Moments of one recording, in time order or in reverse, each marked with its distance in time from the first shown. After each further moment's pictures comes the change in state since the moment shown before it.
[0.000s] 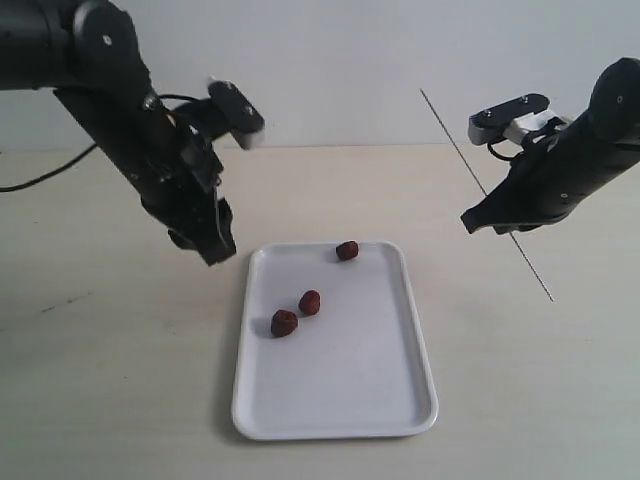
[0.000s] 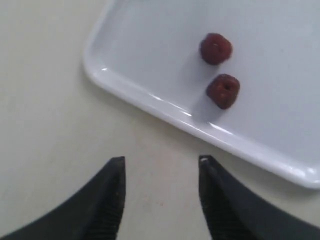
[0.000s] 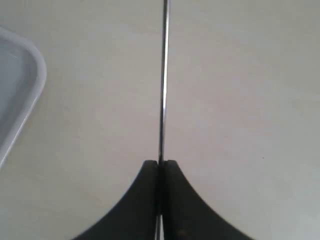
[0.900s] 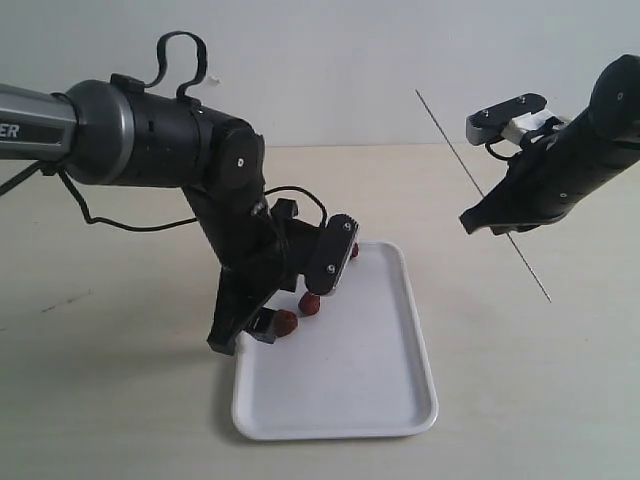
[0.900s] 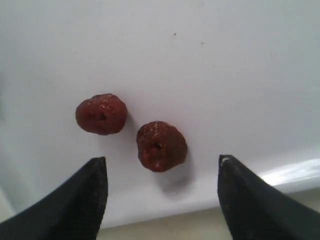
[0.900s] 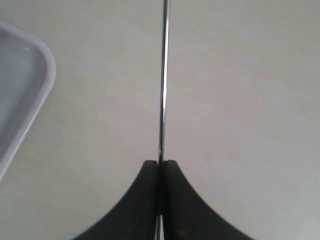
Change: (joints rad) left arm -0.183 0.188 -0.002 0.116 -0.108 0.580; right arm 0.000 0.000 -0.004 0.042 0.012 -0.043
